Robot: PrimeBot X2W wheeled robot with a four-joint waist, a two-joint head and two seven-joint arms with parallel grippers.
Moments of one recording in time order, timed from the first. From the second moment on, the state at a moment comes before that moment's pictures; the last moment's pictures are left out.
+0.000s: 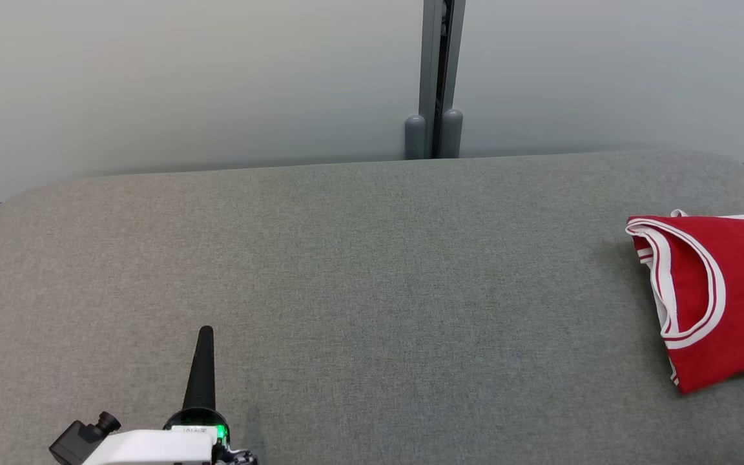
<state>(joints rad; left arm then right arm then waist) 0.04 0.09 -0.25 0.07 -1.48 -0.06 -0.25 -0.19 -0.11 -0.54 0.35 1.37 0.13 0.57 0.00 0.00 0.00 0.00</state>
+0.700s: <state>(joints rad) 0.03 0.05 -0.24 0.08 -1.60 -0.10 -0.26 -0.23 -0.12 -0.59 0.40 1.51 0.13 0.63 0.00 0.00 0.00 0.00</state>
